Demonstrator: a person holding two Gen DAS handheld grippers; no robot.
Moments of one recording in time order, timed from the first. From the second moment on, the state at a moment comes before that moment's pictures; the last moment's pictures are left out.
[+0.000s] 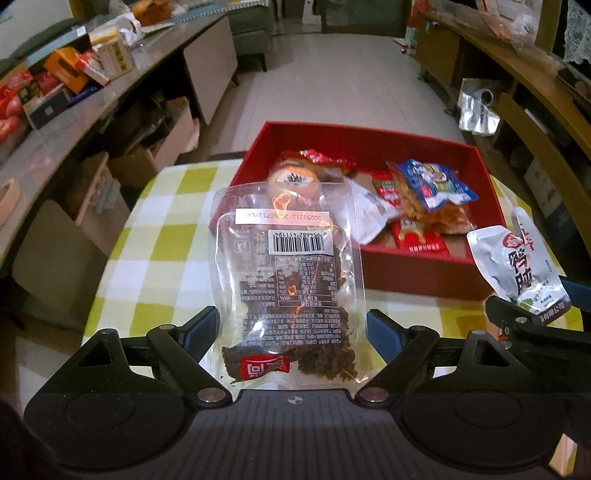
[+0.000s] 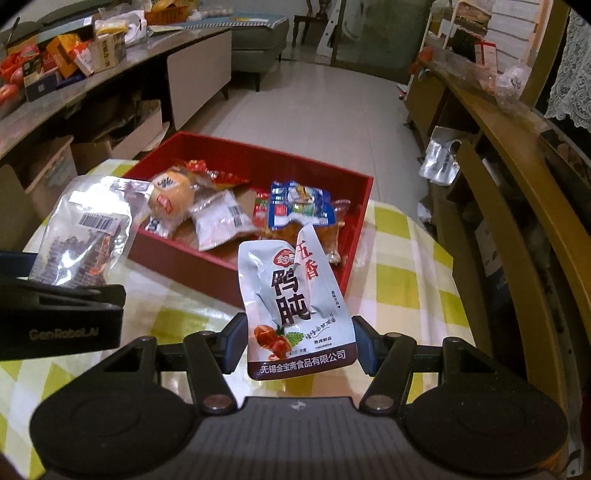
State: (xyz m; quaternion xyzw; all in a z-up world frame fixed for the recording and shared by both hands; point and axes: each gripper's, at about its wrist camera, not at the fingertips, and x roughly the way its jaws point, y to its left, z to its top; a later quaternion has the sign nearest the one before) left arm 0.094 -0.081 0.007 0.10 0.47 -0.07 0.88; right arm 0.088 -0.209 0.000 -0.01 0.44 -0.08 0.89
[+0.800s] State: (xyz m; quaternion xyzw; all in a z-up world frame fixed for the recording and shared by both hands) left arm 0.166 -0.098 0.010 0.06 0.46 -0.05 0.88; right arm 0.151 -0.230 0.002 0.02 0.41 -0.09 0.91
